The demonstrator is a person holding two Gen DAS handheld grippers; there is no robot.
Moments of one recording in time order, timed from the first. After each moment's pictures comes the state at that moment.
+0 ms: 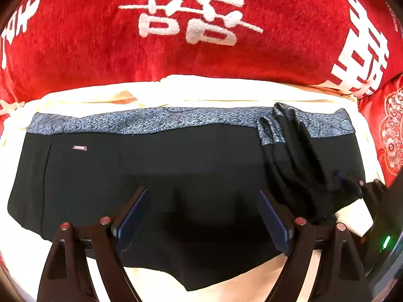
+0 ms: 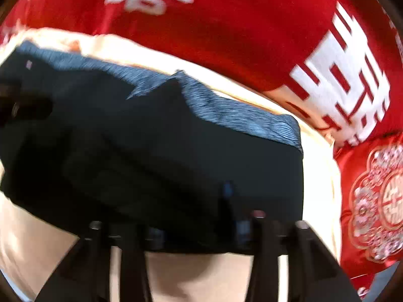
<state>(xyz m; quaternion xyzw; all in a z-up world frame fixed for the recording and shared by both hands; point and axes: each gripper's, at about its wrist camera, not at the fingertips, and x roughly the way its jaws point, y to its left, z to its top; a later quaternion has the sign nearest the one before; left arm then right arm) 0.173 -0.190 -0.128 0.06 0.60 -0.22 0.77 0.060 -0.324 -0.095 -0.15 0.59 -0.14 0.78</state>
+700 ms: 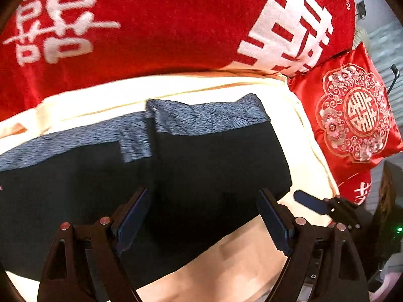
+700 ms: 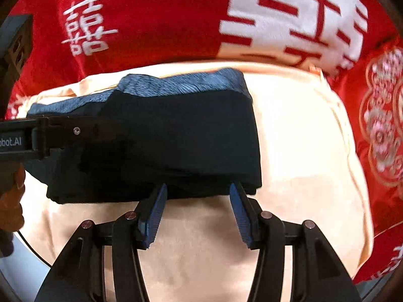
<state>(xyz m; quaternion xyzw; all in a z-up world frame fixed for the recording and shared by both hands) 0.170 -0.308 -0.119 0.02 0.63 -0.38 0.67 -0.002 -0.431 -0.041 0.09 0.60 -0.14 0.78</state>
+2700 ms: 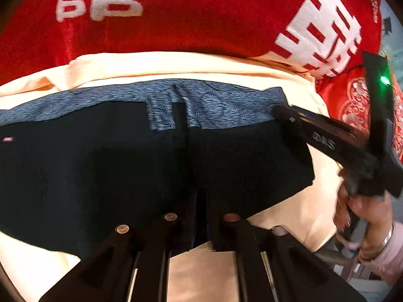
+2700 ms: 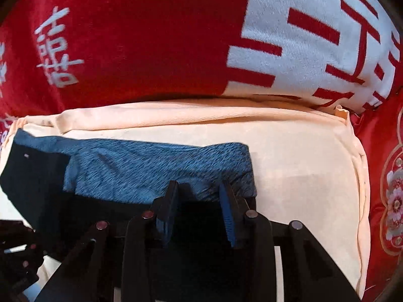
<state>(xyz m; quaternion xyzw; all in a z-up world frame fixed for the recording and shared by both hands) 0.159 -0.271 -0.135 0.01 0.66 -0.30 0.69 0.094 -0.443 -0.075 0.07 0.59 -0.12 0.80</state>
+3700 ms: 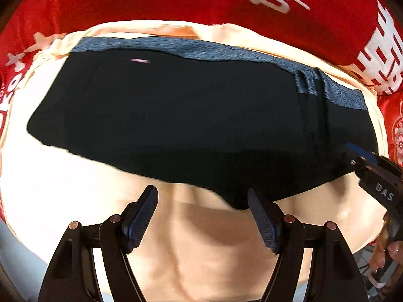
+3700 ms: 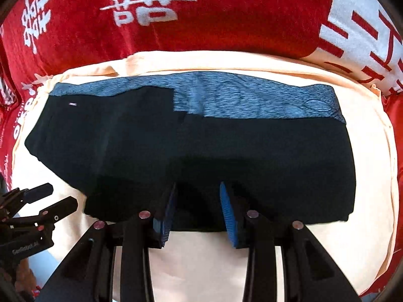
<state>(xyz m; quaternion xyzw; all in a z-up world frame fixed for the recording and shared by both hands) 0.132 -0.091 -0.134 0.04 0.67 -0.13 0.73 0.076 -0.314 -0.085 0.09 0.63 -0.06 0.76</state>
